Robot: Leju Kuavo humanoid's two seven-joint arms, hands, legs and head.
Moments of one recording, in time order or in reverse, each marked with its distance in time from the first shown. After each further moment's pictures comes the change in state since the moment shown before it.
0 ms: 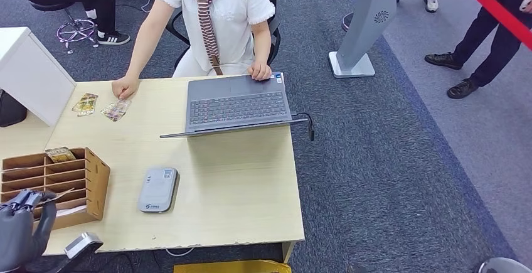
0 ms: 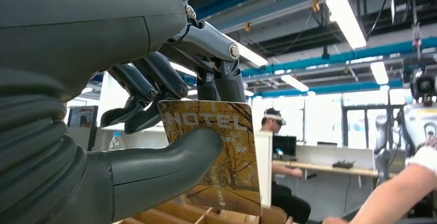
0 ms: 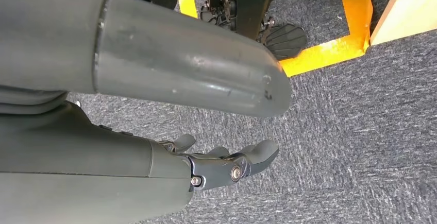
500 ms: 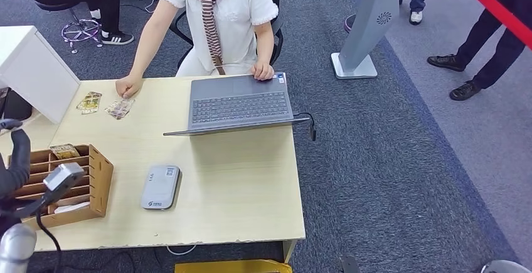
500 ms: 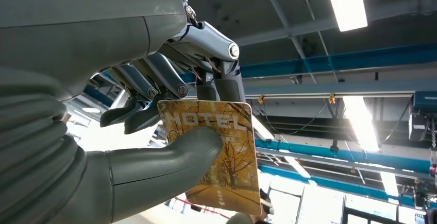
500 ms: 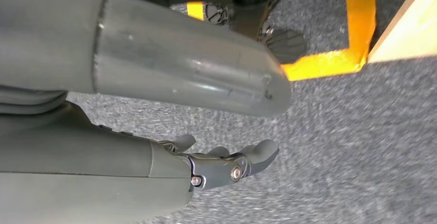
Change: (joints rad) left arm -0.467 -0.034 -0.035 0.216 0.060 0.120 -0.080; right arm -0.044 0.010 0.043 0.000 0.098 0.003 0.040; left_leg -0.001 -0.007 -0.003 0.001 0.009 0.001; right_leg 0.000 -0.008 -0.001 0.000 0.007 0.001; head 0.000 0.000
